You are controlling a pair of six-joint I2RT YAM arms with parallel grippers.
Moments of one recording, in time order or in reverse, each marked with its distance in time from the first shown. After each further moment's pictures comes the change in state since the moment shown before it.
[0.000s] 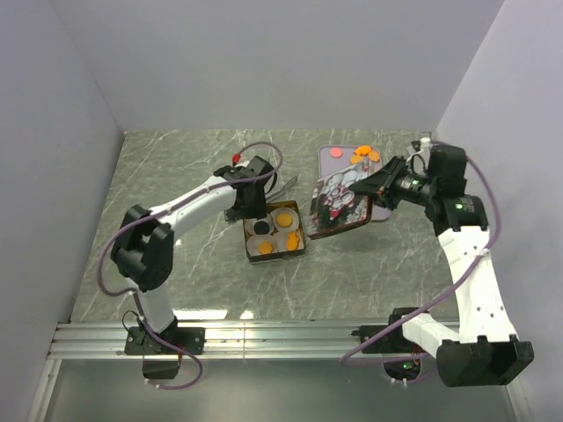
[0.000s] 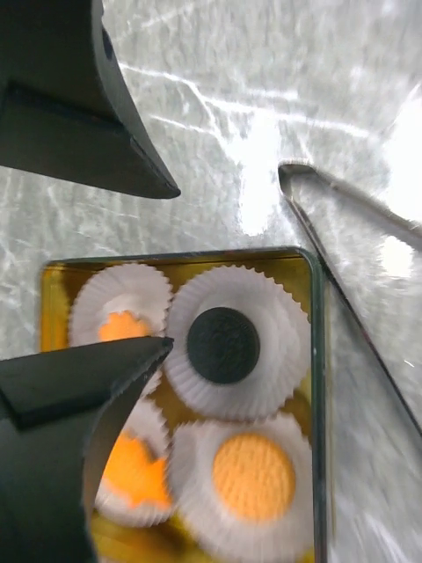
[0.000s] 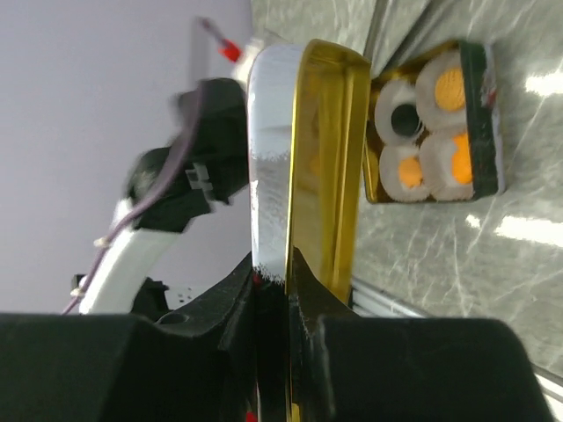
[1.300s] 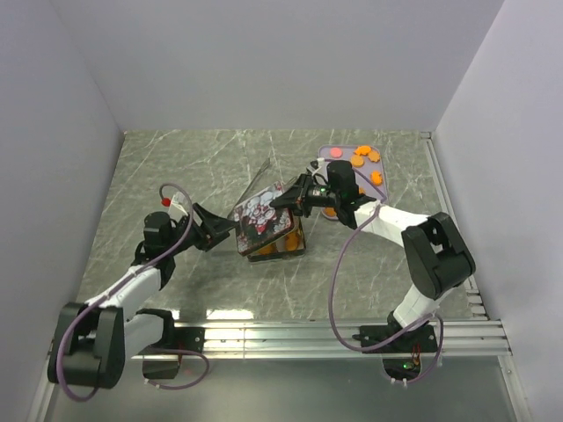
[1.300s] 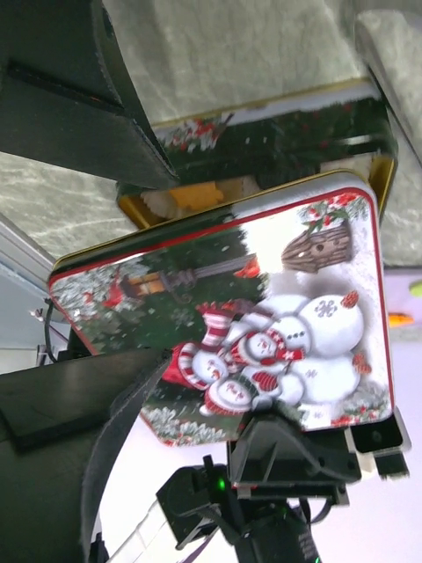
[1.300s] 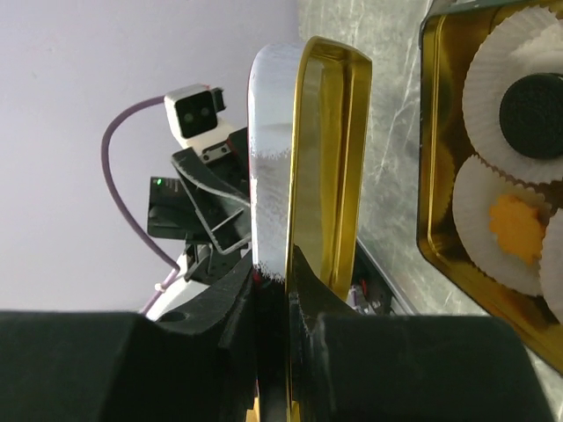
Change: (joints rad) left arm 0.541 -0.776 -1.136 1.286 1.007 -0.322; right arm 0.467 0.596 -0.333 1.113 -0.043 0.431
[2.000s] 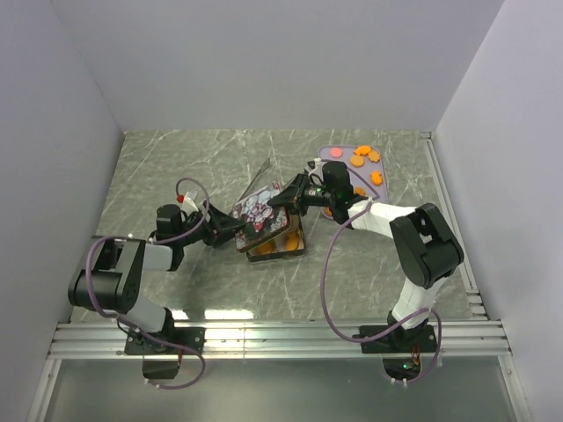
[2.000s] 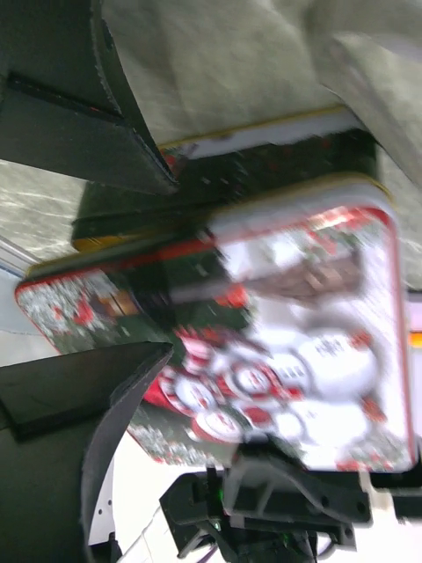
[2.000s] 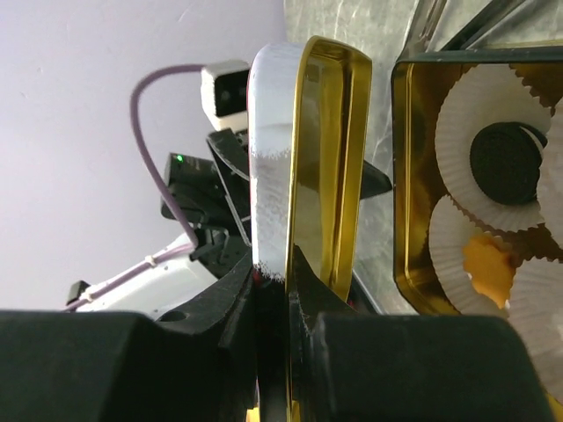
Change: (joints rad) left arm 0.001 0.471 0.053 0.341 0.122 -0.021; right arm 0.006 0.110 0.028 0.084 0.023 -0.003
